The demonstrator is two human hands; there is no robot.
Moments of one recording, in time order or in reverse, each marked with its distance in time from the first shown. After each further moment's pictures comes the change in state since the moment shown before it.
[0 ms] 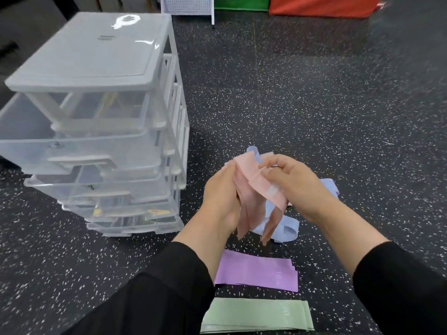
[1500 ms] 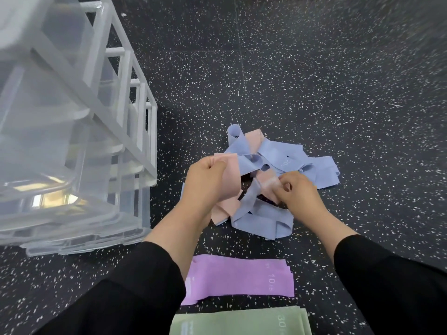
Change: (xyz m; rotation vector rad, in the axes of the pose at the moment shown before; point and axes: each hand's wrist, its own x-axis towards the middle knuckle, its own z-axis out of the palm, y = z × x) left_hand 0.101 -0.038 0.007 0.590 0.071 0.085; right_hand 0.076 0.188 -0.071 -0.732 0.225 0.155
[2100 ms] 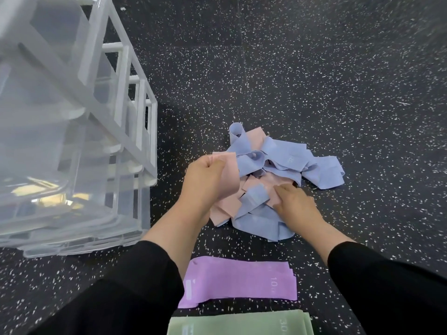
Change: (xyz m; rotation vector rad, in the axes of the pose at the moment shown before) left_hand 0.018 -0.008 -0.005 0.041 -0.014 0.019; right_hand -0.002 0.018 0.031 -0.429 -0.183 -0.093
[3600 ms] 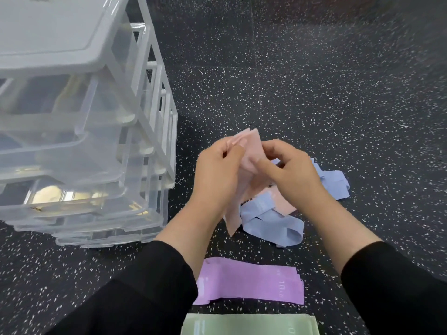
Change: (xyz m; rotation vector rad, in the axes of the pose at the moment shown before) left_hand -0.048 0.050 -0.023 -0.106 -0.007 0.335; right_hand -0.044 -0.123 -0.145 0.950 0.269 -0.334
